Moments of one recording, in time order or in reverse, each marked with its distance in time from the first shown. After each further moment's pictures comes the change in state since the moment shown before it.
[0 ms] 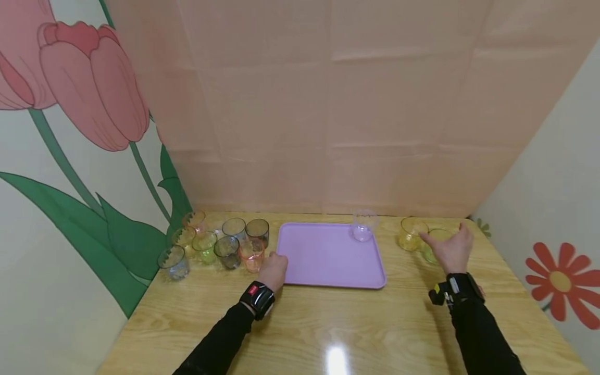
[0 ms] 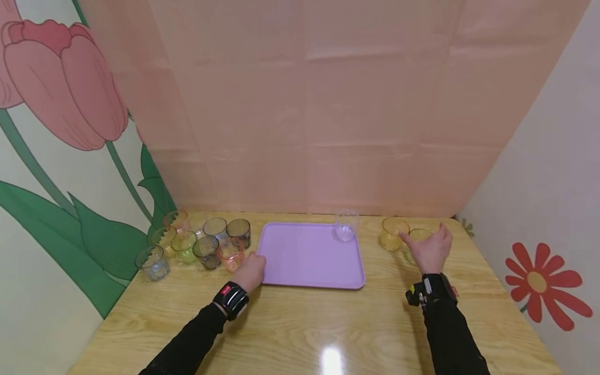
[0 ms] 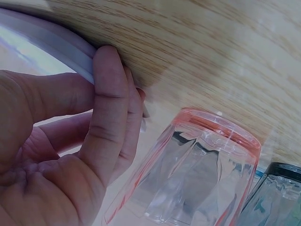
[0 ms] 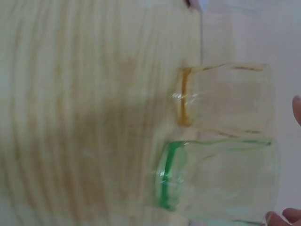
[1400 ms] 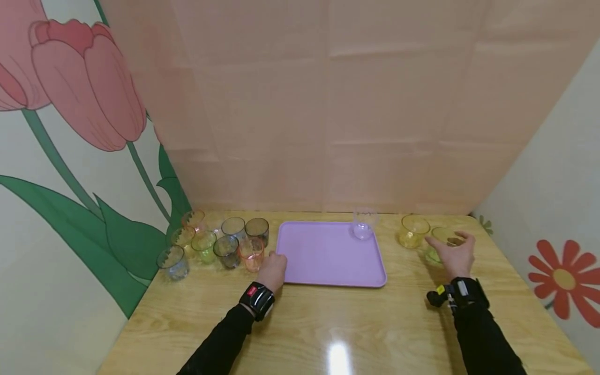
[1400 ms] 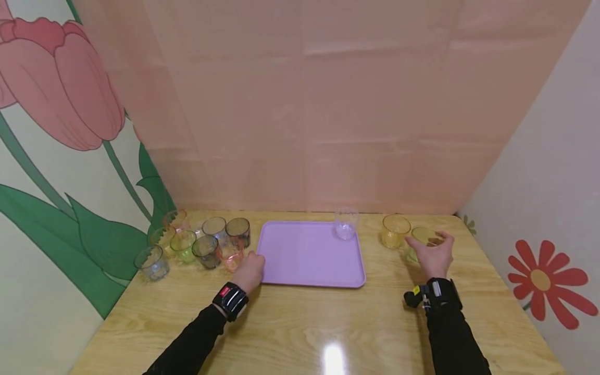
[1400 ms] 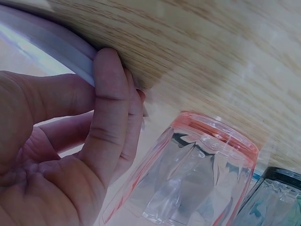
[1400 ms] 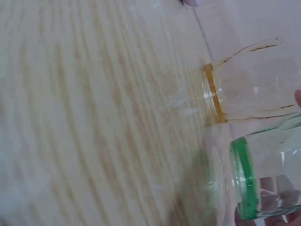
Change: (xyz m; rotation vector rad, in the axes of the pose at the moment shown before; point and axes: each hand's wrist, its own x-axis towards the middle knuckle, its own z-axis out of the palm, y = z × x) left_hand -0.002 0.003 -0.007 0.006 -0.007 0.004; right_hand 0.001 0.033 0.012 0.244 0.024 0.305
